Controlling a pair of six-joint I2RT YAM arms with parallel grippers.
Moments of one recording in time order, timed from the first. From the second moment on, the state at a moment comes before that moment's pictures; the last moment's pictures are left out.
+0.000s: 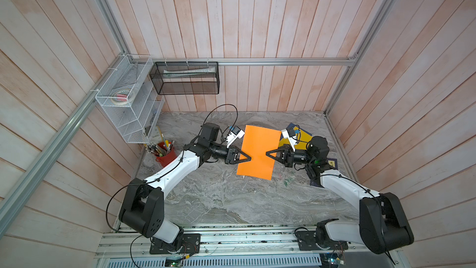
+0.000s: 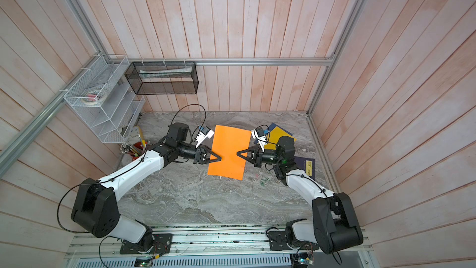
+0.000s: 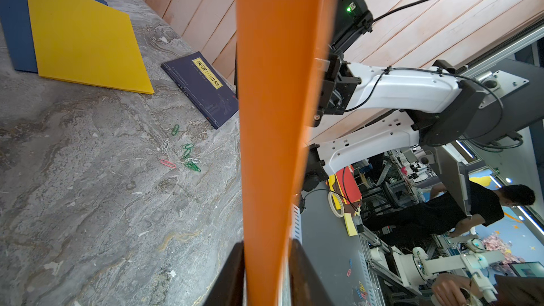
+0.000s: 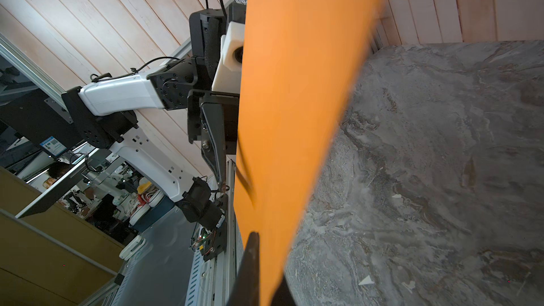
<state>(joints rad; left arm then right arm) -0.45 1.52 1.12 -0.25 1.18 -0.15 0.26 1.32 0.64 0.63 -1.23 0.58</state>
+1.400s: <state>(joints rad) -0.46 1.52 1.11 -0.16 1.15 -0.21 0.28 1.30 0.64 0.72 -1.26 0.63</state>
